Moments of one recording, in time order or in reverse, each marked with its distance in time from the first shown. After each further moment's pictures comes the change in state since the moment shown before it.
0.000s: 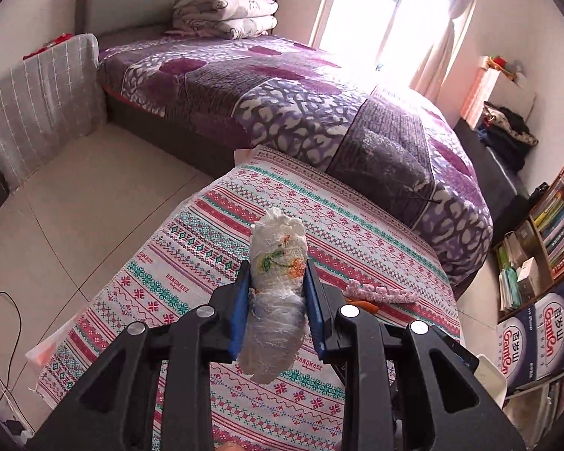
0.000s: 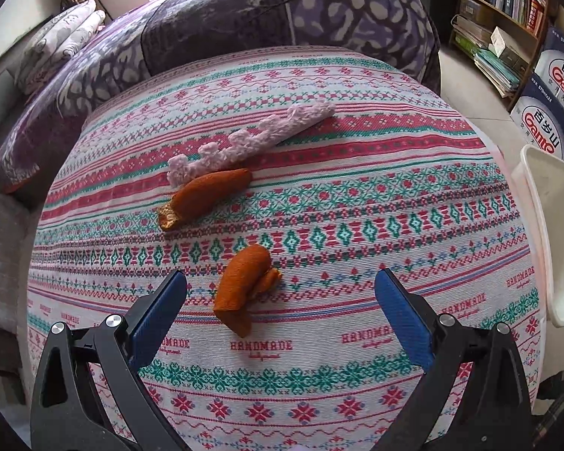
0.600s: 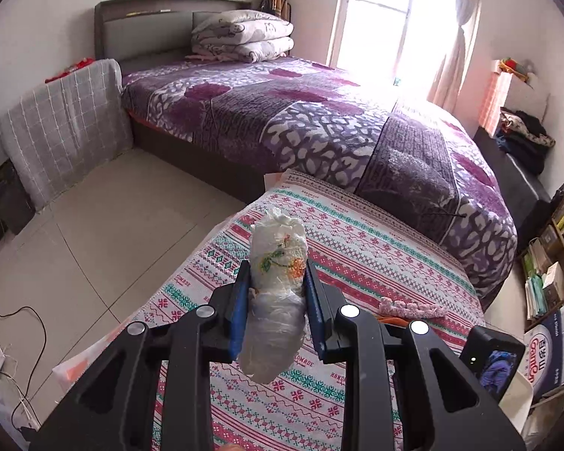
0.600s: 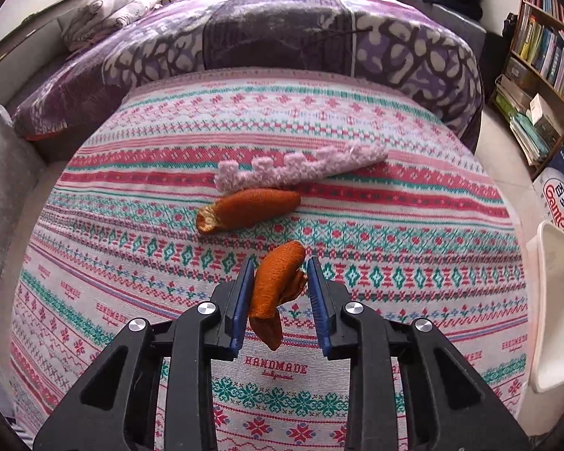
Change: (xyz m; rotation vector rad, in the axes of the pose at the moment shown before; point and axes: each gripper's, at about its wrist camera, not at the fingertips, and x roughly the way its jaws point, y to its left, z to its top) left arm -0.017 0.010 0.000 0.040 -0.112 0.114; right arm -0.041 0.015 0.012 -0.237 -0.134 0.080
